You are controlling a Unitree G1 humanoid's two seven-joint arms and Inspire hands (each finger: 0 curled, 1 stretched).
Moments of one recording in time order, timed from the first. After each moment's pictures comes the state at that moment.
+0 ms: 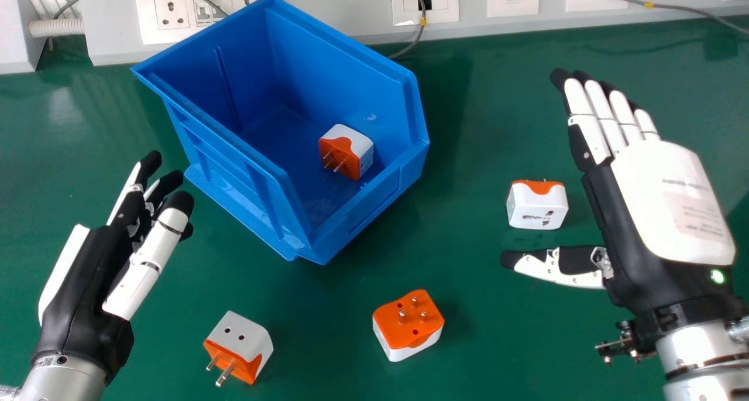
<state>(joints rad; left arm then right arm) 0.26 0.27 0.29 -0.26 -0.16 0.03 -0.28 0.19 -0.32 0.10 -0.53 -0.87 0.09 -0.03</state>
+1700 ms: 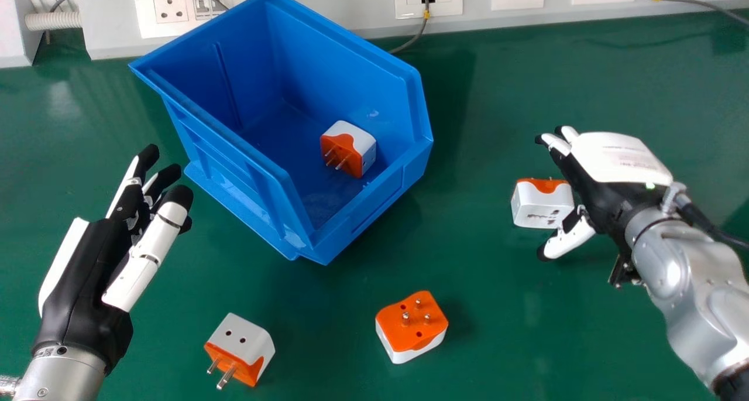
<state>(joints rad) 0.22 0.28 0.30 -0.22 -0.16 0.01 -0.28 -0.54 -0.50 0.31 0.52 -0.83 0.10 0.14</state>
